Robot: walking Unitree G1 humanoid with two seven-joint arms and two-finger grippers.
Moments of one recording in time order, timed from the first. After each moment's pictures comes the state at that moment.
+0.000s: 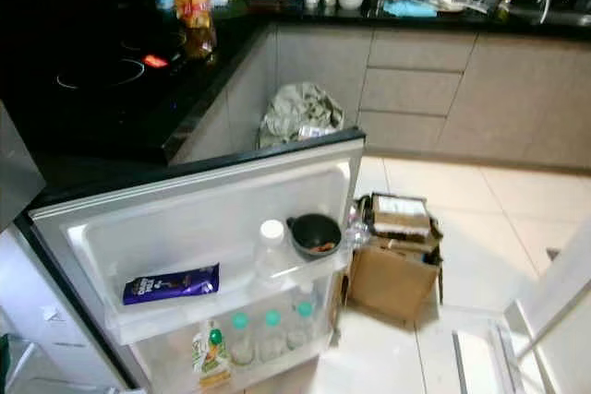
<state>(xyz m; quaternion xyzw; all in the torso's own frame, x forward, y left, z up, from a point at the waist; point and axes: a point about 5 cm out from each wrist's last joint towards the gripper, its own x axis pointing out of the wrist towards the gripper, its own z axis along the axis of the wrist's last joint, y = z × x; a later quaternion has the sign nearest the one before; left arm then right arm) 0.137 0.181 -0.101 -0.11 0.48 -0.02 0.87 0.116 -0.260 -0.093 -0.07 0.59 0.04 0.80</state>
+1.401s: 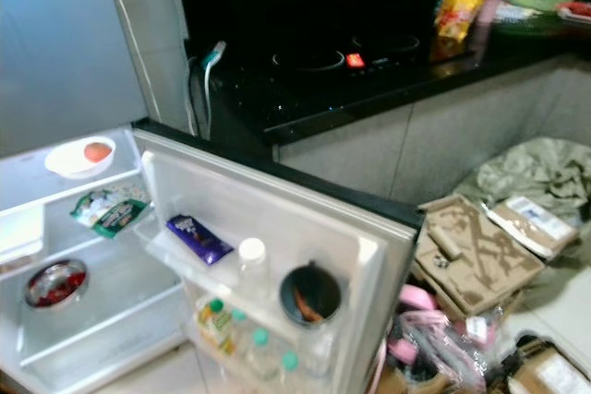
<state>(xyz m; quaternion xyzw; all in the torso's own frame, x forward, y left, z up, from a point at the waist) 0.128 0.182 -0.104 -0.11 0.49 -0.02 0.86 0.115 -0.252 -0.096 -0.08 0.59 0.07 0.80</state>
